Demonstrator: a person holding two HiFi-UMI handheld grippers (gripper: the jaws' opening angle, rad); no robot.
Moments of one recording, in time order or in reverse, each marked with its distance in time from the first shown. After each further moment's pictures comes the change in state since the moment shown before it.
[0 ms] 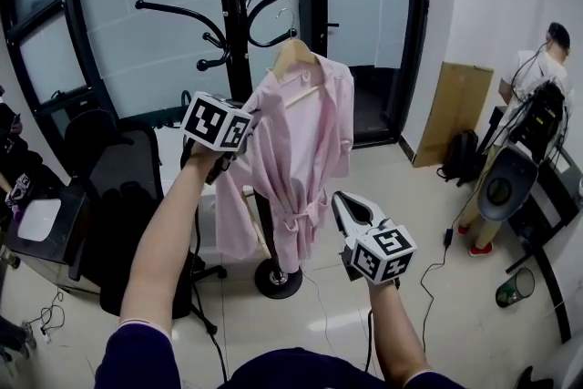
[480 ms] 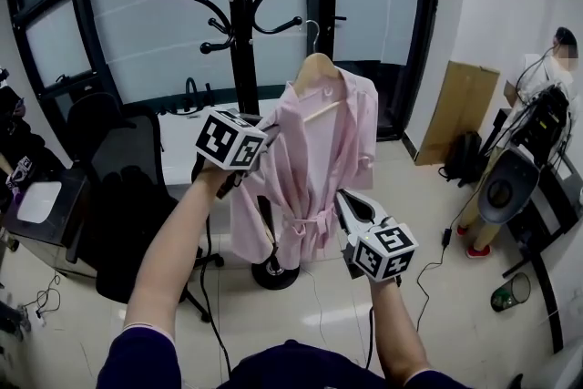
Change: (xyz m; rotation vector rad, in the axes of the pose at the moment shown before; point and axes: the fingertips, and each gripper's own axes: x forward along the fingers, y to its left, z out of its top) left arm 0.005 -0.071 -0.030 -0.015 -0.018 -0.109; right arm -0.017 -0.006 -0.017 0.000 0.040 0.022
